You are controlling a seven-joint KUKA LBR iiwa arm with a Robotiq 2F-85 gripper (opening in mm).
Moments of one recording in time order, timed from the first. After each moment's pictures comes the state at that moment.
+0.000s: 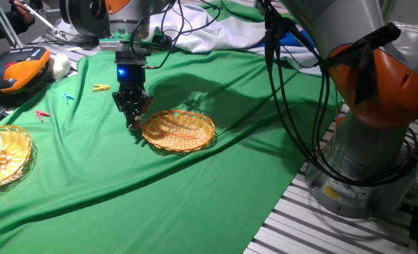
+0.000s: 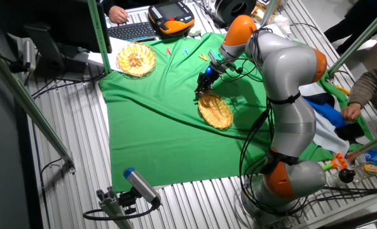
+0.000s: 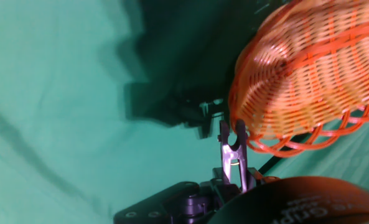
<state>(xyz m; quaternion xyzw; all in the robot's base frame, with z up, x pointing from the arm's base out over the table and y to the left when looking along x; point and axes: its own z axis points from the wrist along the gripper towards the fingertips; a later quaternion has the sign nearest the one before) 0.578 0.117 0.078 -0.70 -0.63 -0.12 0.30</state>
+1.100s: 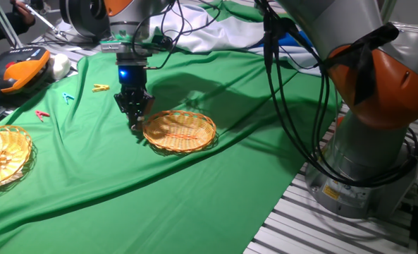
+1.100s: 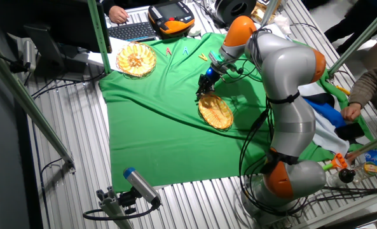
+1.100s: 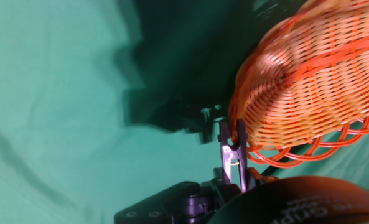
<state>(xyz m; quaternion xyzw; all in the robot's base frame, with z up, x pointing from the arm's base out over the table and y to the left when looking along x) 0.576 0.115 0.076 -0.70 -0.64 -0.10 0.30</state>
